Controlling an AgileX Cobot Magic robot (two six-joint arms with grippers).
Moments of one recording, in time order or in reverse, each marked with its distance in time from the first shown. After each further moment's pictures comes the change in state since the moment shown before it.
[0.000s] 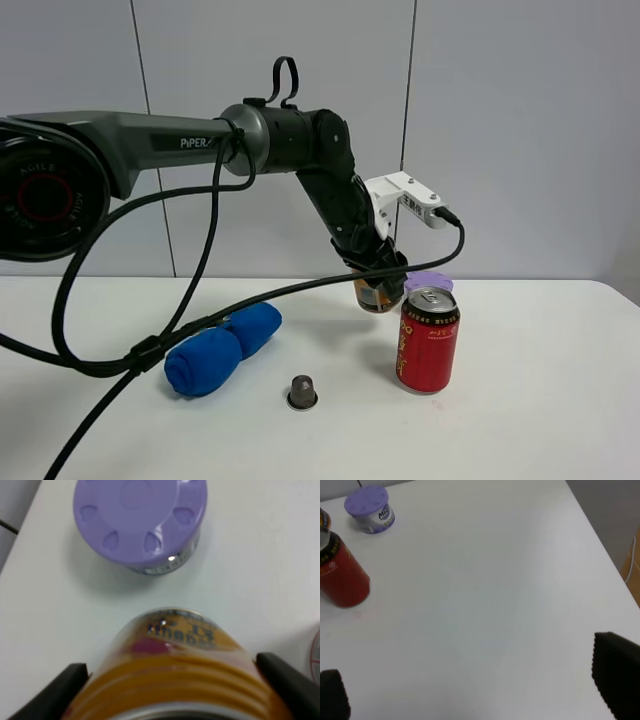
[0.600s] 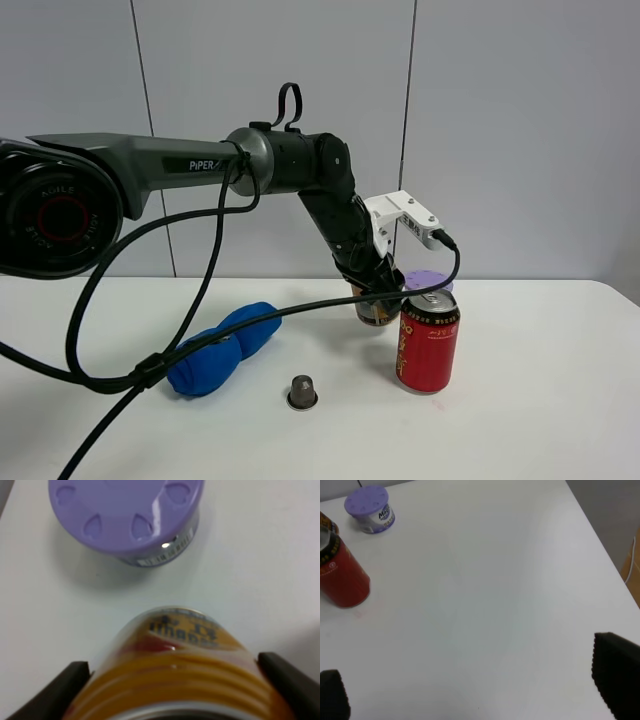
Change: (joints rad) left arm 0.004 0.036 0.000 -0.005 -0.032 0.045; right arm 0.000 0.000 0.000 0.000 0.000 0.000
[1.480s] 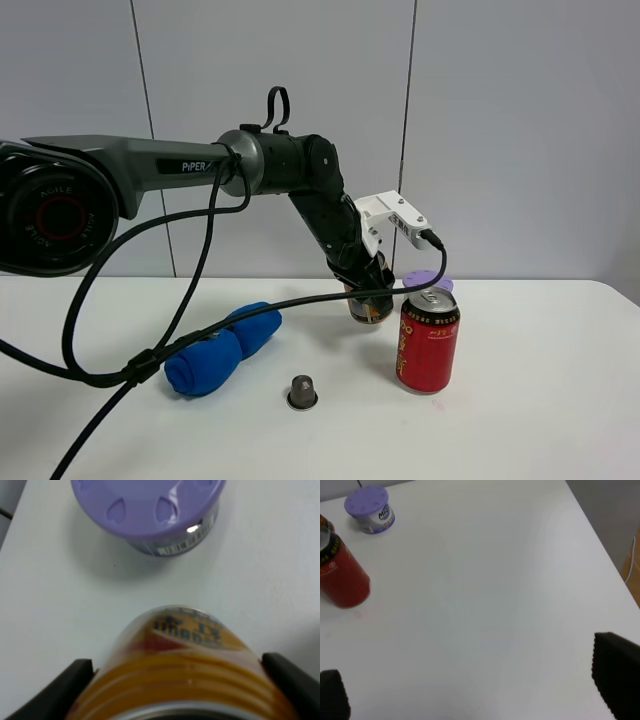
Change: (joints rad) left arm 0.027 0.006 0.000 -0.037 -0.001 0.067; right arm 0.000 0.000 0.000 0.000 0.000 0.000
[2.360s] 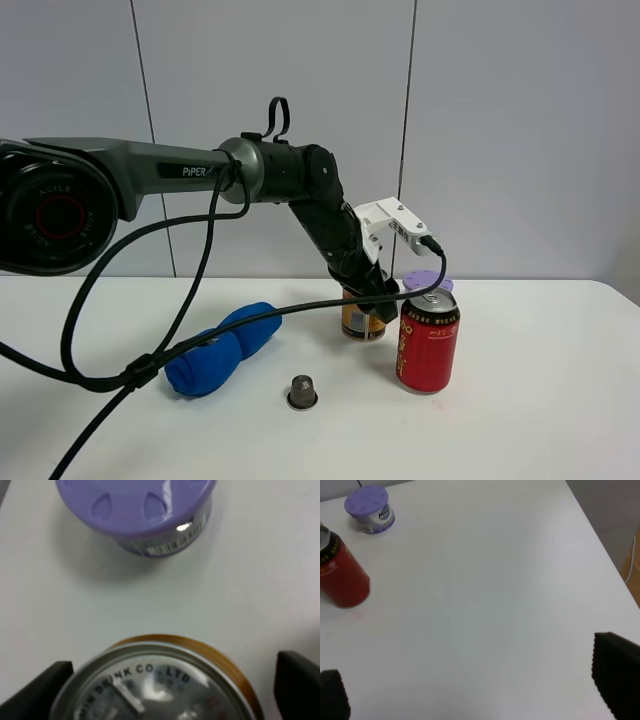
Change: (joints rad) left arm 0.000 -0.008 0.046 -0.025 -0.042 0.011; right arm 0.000 0.000 0.000 0.000 0.000 0.000
